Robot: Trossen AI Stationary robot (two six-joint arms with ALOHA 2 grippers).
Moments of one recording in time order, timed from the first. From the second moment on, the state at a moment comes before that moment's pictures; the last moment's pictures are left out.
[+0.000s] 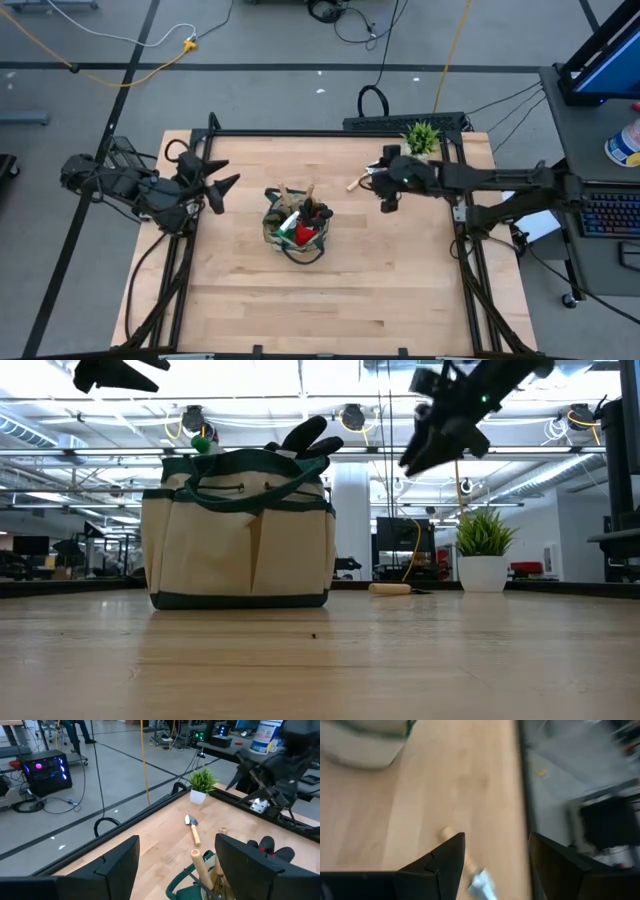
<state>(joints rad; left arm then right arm) -0.35 0.64 0.86 -0.67 -0.93 -0.53 -0.16 1.18 0.89 -0.39 0.30 -0.52</state>
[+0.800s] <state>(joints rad) -0.40 0.60 0.86 -0.73 -0.93 -0.57 -0.39 1.60 1.06 -0.57 0.07 -0.75</state>
